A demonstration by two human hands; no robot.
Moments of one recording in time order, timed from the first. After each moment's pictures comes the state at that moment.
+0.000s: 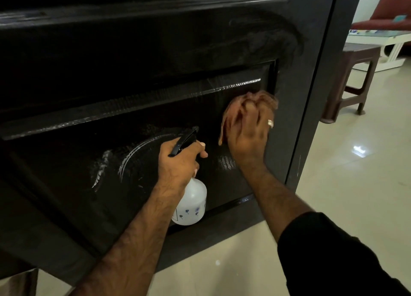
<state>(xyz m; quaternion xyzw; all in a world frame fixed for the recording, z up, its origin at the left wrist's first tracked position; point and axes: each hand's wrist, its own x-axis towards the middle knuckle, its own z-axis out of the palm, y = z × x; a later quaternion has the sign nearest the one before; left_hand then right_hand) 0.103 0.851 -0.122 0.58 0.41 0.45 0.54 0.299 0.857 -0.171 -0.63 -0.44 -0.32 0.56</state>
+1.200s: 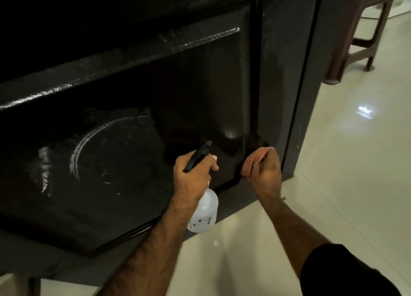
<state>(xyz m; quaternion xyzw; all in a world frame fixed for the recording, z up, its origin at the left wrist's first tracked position) 0.170 0.850 -0.234 0.60 0.44 0.37 0.56 0.346 0.800 -0.364 -0.77 -0.34 -0.12 0.53</state>
